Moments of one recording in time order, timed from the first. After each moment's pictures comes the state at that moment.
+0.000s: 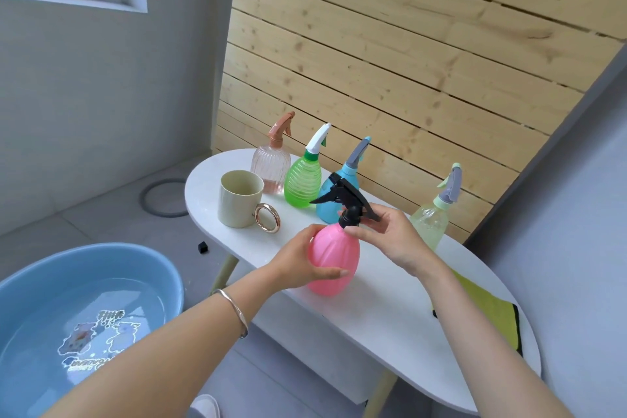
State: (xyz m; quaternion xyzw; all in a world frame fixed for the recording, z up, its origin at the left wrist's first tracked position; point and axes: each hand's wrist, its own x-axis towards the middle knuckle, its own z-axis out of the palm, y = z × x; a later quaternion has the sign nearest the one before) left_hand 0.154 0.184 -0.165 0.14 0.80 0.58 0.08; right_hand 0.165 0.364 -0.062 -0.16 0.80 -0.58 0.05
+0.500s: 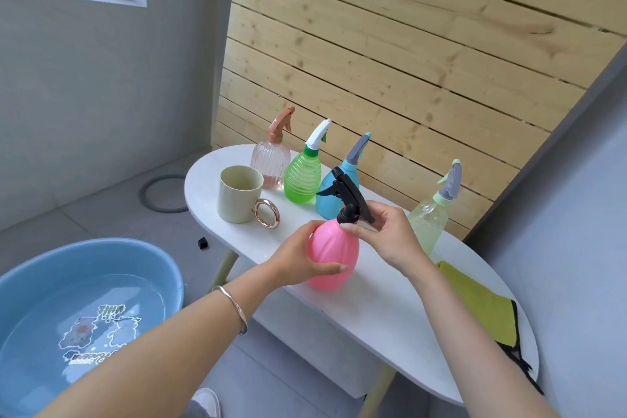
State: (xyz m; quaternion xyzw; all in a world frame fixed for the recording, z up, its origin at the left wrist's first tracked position) left_hand 0.155 0.186 -0.168 0.14 0.79 0.59 0.07; right_hand 0.168 0.359 -0.070 -0.16 0.83 -0.54 -0.02
